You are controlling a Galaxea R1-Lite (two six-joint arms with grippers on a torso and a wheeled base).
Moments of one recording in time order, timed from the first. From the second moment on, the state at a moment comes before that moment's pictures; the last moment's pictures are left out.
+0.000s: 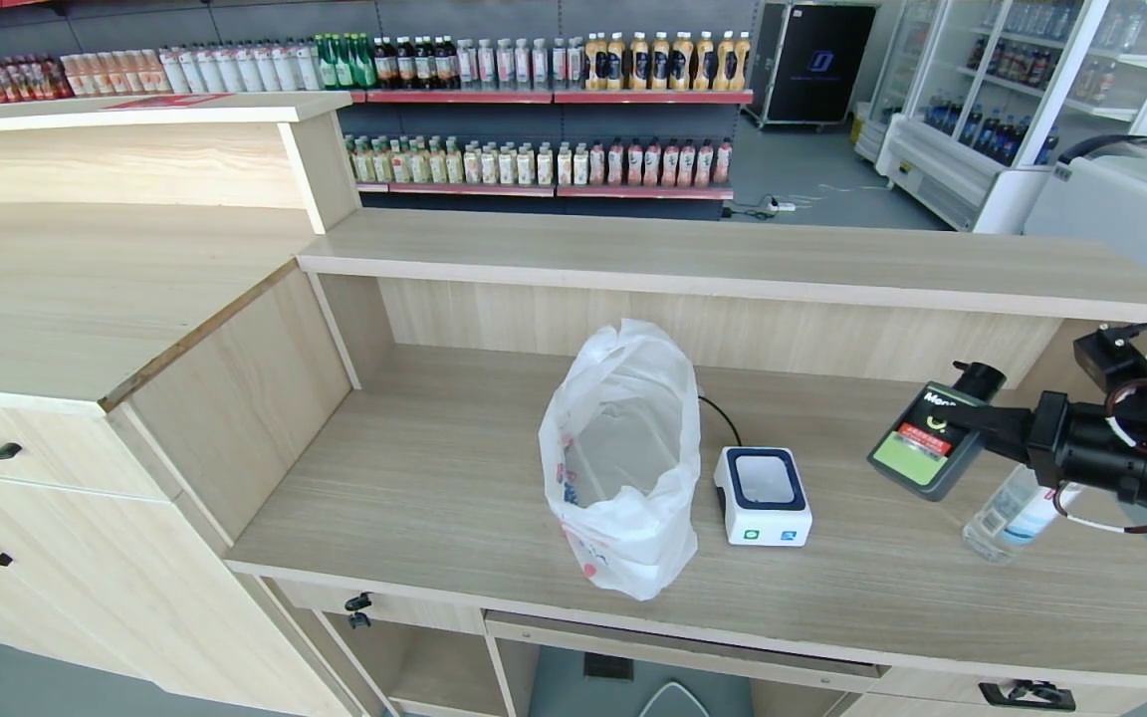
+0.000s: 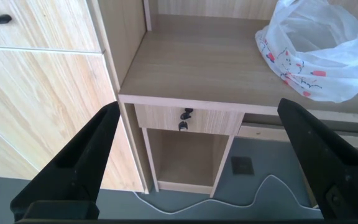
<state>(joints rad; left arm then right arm) -0.01 0.00 0.00 0.00 -0.05 0.00 -0.31 1.82 -0.75 -0.65 0.91 0.39</state>
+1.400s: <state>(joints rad) -0.01 0.00 0.00 0.00 -0.05 0.00 -0.26 1.43 -0.61 -0.75 -0.01 -0.22</state>
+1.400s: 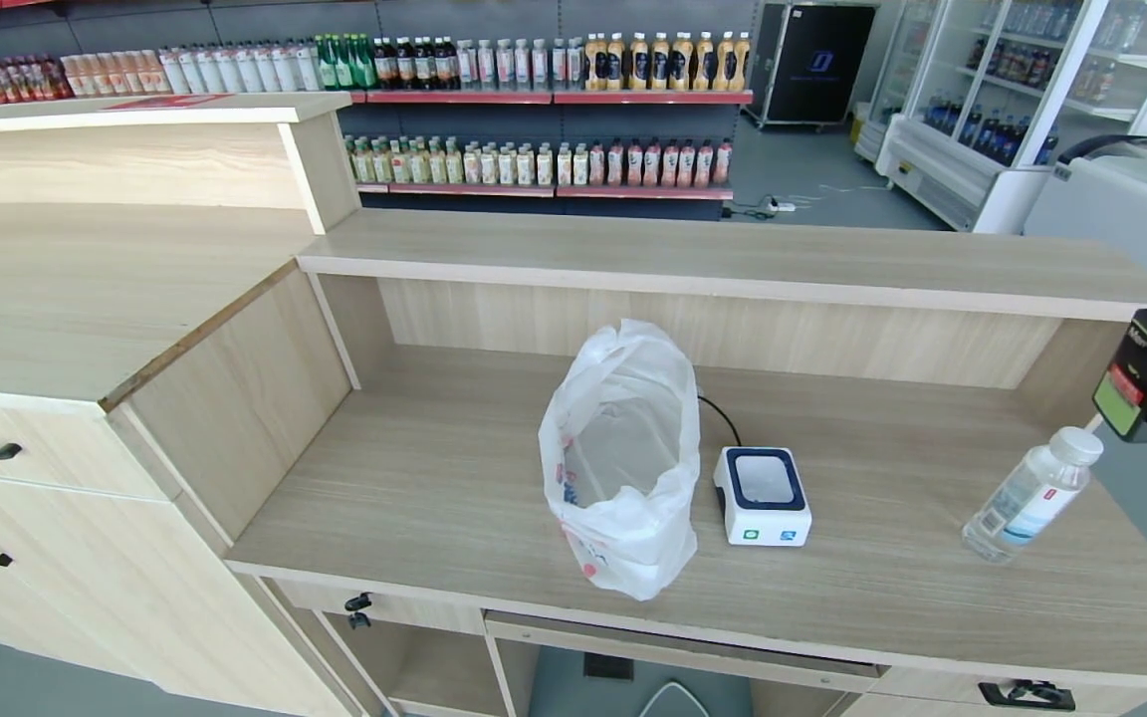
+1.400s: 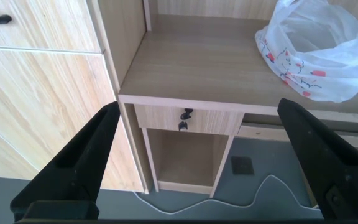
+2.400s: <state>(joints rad) -0.01 0.00 0.00 0.00 -0.05 0.00 -0.05 1.72 -0.65 -0.85 0.03 -0.13</state>
